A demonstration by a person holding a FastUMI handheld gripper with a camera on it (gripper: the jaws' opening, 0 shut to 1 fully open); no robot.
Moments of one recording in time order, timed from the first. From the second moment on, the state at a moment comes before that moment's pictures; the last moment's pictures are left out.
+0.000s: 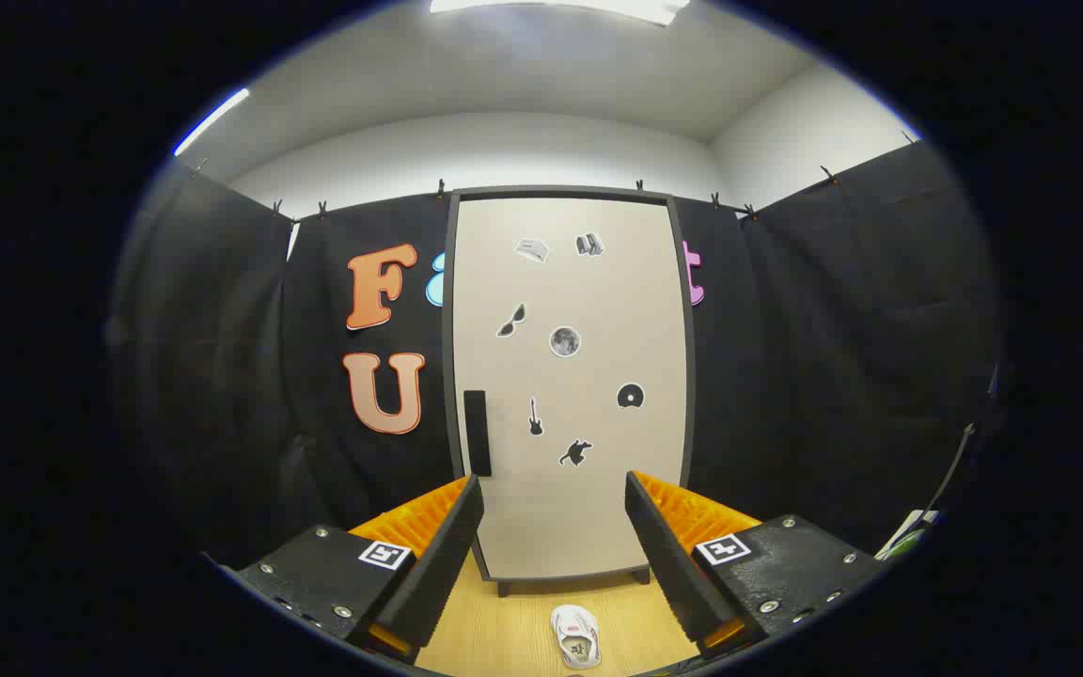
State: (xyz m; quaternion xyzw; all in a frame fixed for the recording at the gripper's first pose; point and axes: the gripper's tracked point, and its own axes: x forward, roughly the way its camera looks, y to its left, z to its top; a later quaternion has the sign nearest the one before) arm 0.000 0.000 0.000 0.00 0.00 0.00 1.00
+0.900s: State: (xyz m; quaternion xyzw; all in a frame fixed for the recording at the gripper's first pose) arm 0.014 0.000 -0.009 0.00 0.01 -0.01 1.00
